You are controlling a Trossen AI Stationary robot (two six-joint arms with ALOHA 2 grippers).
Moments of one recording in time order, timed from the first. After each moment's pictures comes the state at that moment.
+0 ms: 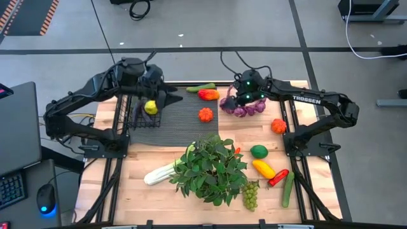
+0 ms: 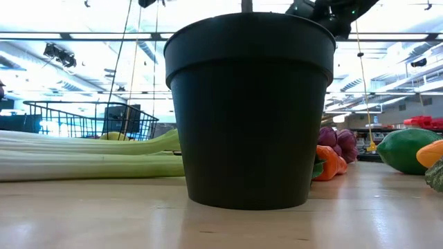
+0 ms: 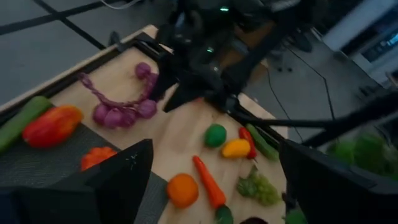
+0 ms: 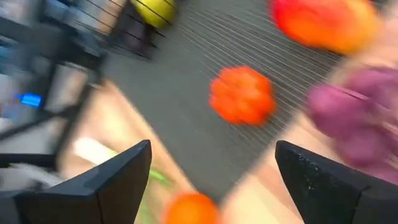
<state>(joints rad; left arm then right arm) 0.34 1.20 1.50 -0.70 0.18 -0.48 -0.50 1.34 1.03 -0.44 -0.31 0.65</state>
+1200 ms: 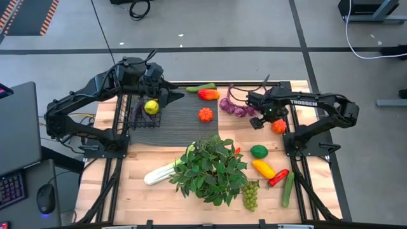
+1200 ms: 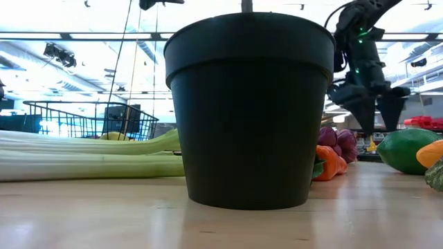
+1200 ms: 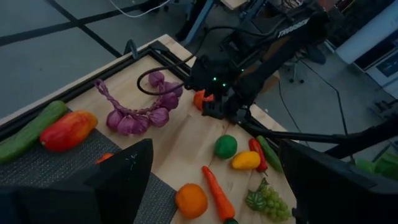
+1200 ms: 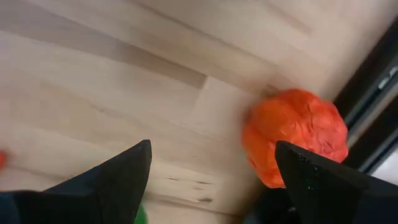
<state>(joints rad) 0.34 1.21 1.49 -0.68 0.12 -0.51 -0.50 1.34 0.85 -1.18 0.01 0.70</state>
